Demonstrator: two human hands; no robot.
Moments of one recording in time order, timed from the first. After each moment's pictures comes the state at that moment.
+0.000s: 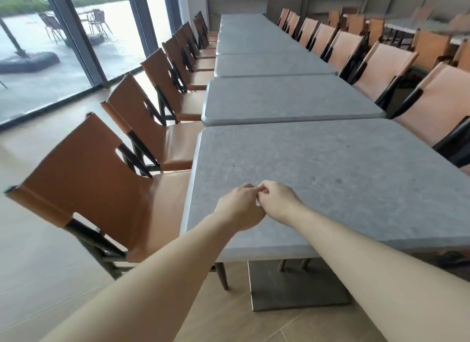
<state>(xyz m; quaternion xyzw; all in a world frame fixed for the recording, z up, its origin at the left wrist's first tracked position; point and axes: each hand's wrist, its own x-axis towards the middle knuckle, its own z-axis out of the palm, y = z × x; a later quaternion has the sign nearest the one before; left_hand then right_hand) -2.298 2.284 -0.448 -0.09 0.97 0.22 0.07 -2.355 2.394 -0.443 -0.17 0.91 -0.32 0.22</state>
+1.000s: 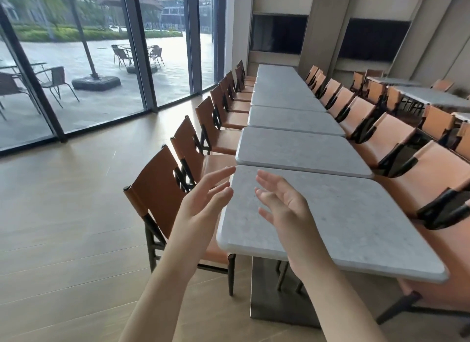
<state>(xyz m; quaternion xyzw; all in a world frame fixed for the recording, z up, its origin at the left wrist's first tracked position) -1.975 2.348 -0.146 -0.09 0.69 0.66 -0.29 -2.070 2.469 -0.143 -0.25 0.69 -0.66 0.15</state>
